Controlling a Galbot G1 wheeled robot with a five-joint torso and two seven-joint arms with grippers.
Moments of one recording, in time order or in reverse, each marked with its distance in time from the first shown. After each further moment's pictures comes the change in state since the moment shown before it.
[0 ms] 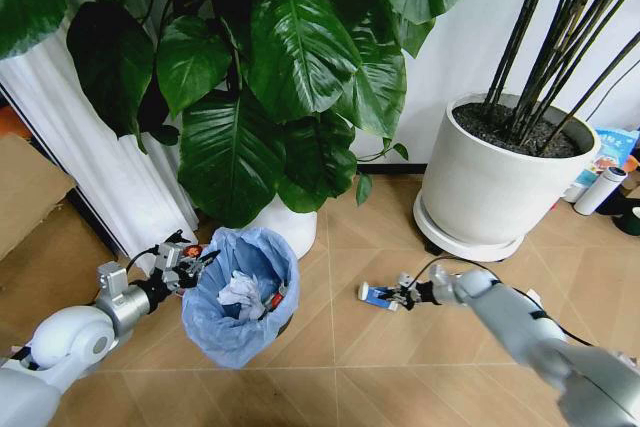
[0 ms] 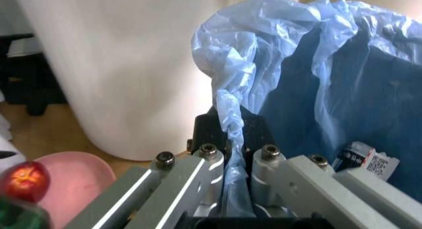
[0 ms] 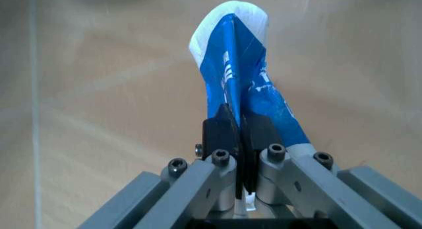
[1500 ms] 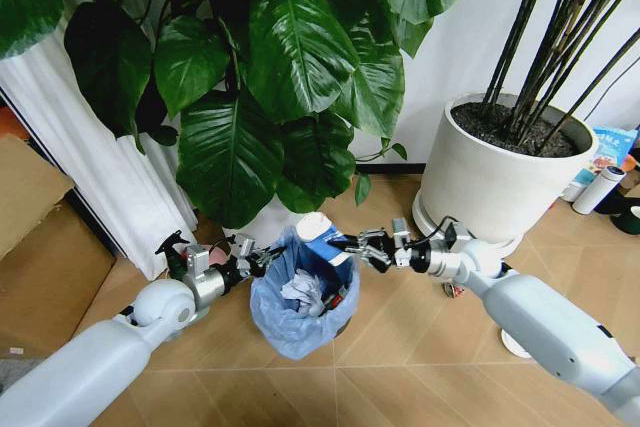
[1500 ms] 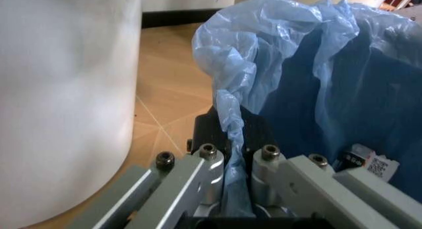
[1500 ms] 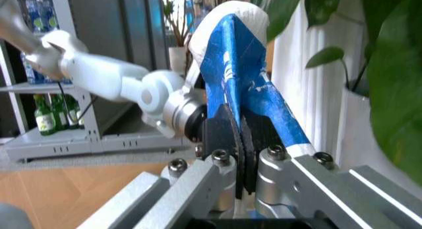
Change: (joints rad) left arm -0.496 -0.150 0.546 0.182 -0.038 -0.009 -0.018; right arm -0.088 -0.139 -0.066 0.715 0.654 -0.024 -0.096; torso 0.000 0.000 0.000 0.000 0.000
